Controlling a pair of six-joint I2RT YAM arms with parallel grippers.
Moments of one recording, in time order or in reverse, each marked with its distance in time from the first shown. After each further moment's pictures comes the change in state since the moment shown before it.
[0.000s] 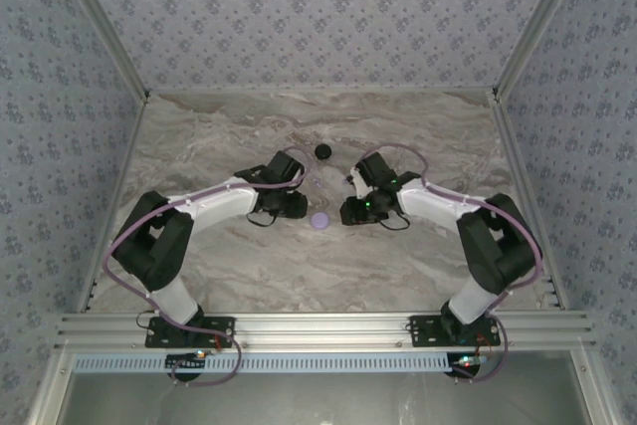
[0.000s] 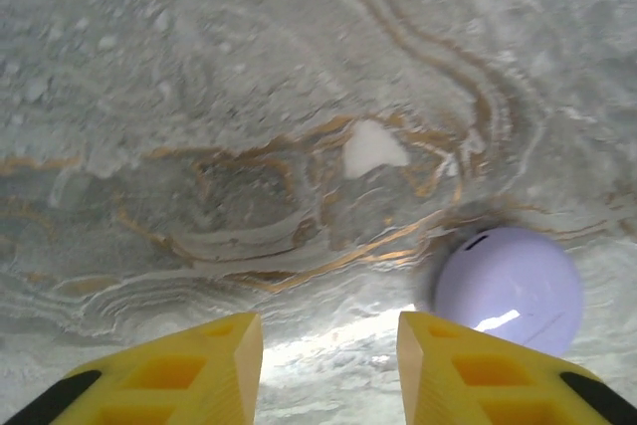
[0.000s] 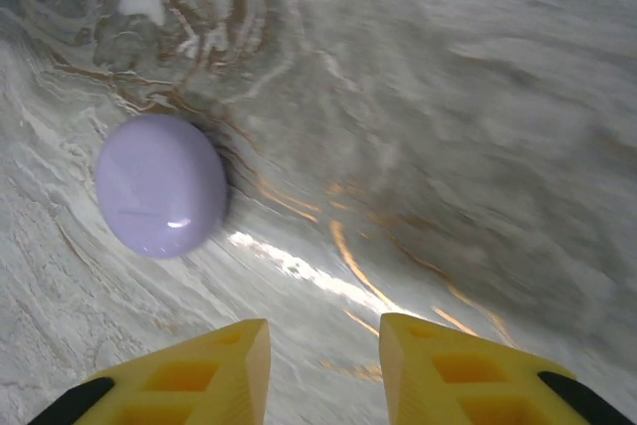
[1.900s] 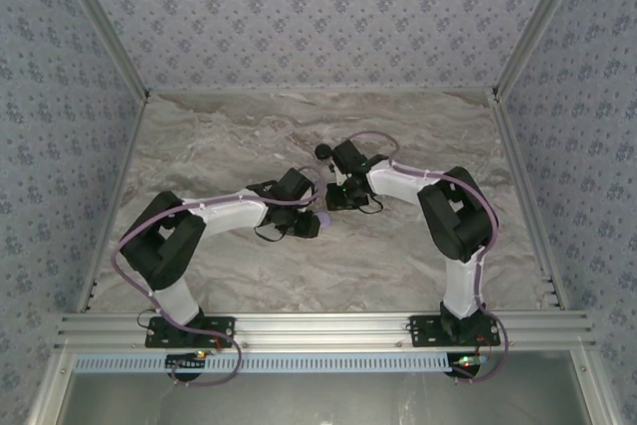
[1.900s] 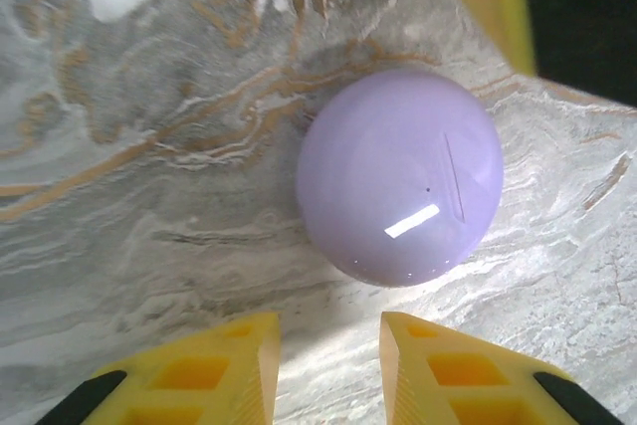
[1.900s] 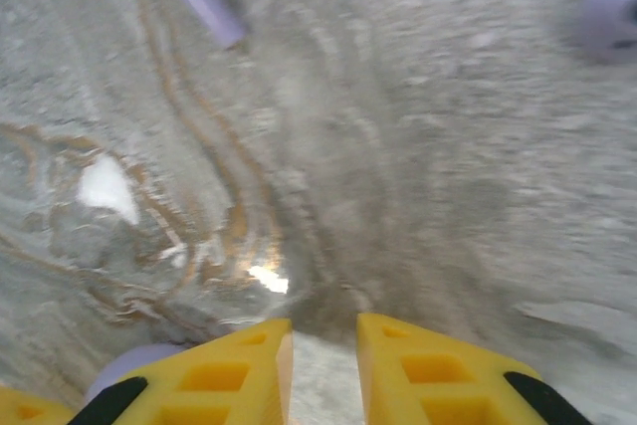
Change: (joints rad) left arm -0.085 0.022 -0.069 0.077 0.149 -0.006; right arm 0.026 0.262 0.266 -0.056 0.121 0.061
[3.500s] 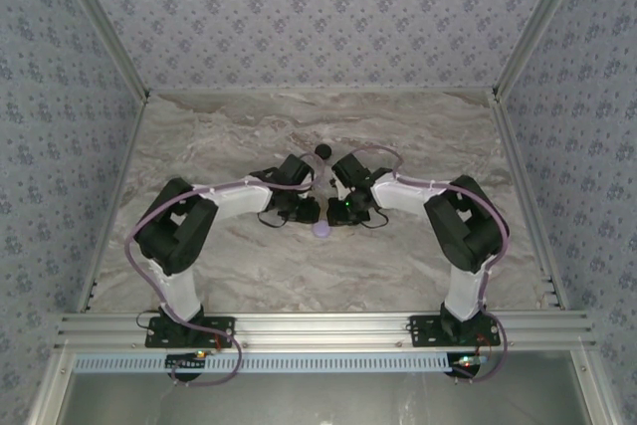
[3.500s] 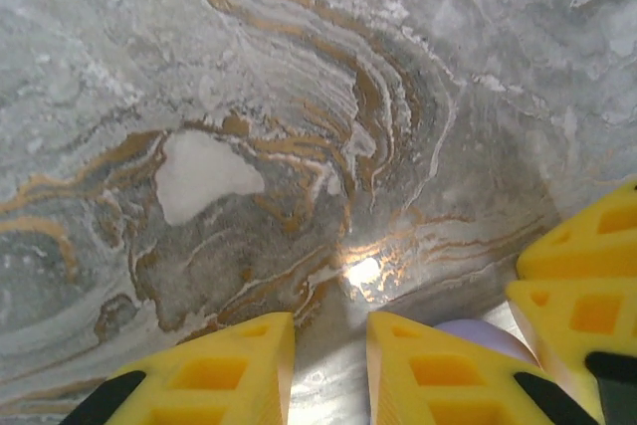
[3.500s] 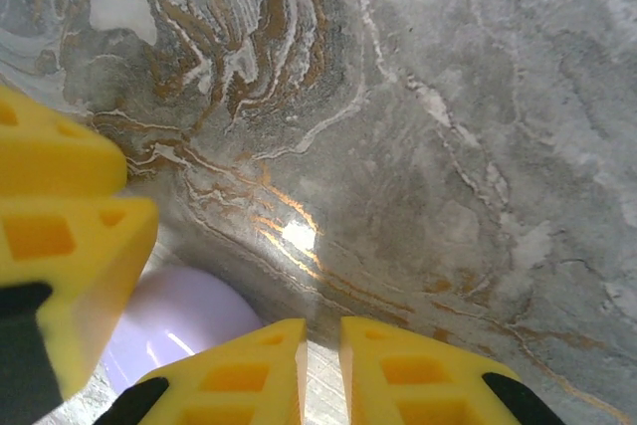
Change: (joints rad) left arm 0.060 0.123 0.112 0.013 0.029 0.042; right arm 0.046 -0.075 -0.130 0.031 -0.111 0.056
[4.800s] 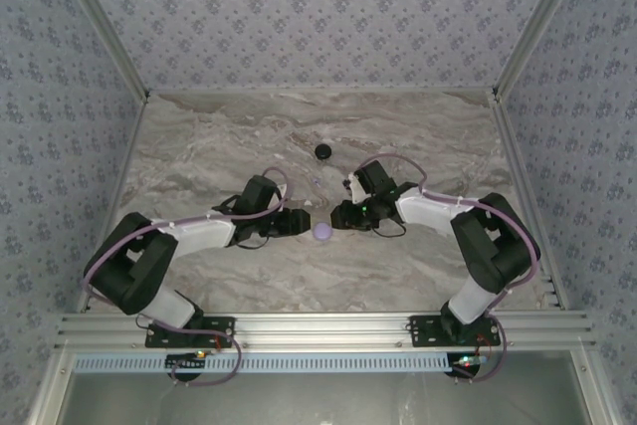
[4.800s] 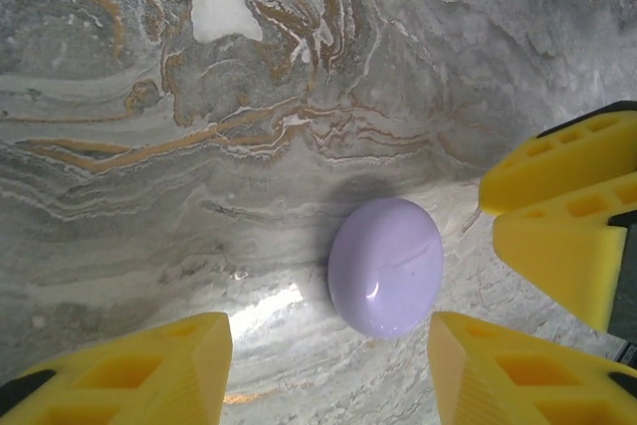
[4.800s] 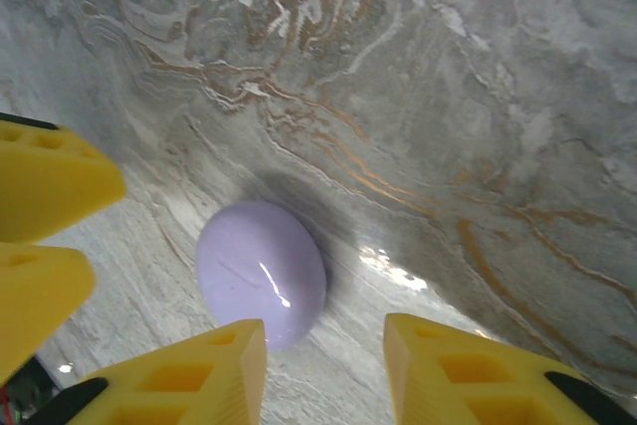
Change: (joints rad) left arm 0.065 -0.311 -0.439 0.424 0.174 -0.246; right arm -0.069 -0.200 -0.248 0.232 -0.187 0.060
